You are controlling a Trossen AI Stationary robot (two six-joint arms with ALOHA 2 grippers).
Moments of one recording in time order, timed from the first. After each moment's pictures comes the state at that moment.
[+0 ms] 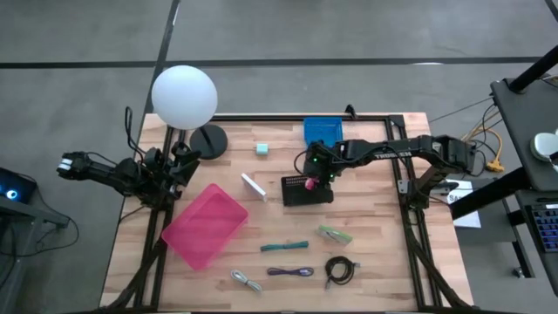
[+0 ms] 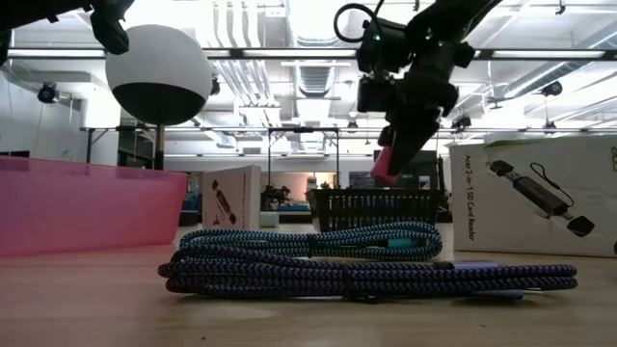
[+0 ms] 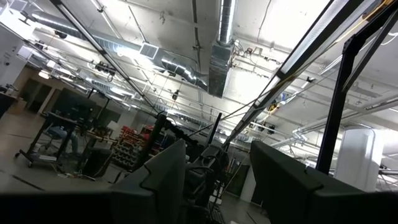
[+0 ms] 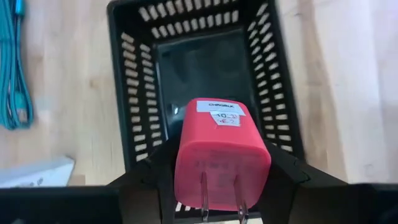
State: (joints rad) left arm -0.26 0.43 0.19 0.83 -0.45 -0.15; right arm -0.20 1.64 1.06 -0.58 -0.21 -0.07
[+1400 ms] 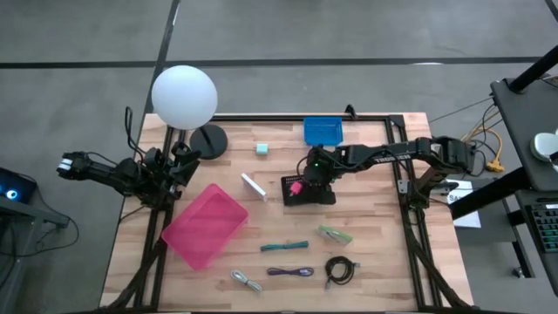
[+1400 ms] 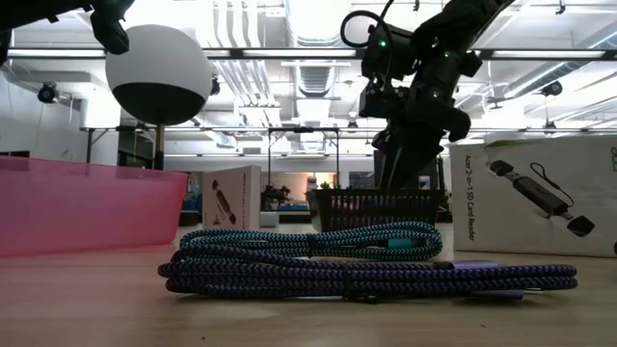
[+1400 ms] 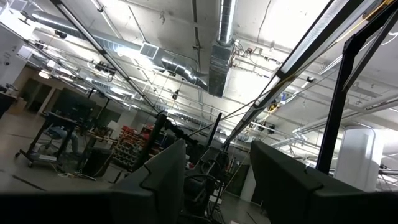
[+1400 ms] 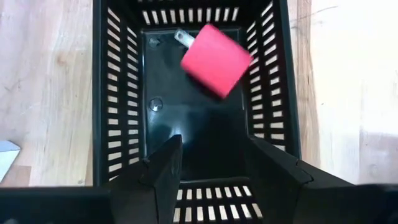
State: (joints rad) left arm -0.26 0.43 0.19 0.83 -0.45 -0.15; right arm -0.19 1.64 0.99 -0.47 -0.12 -0.22
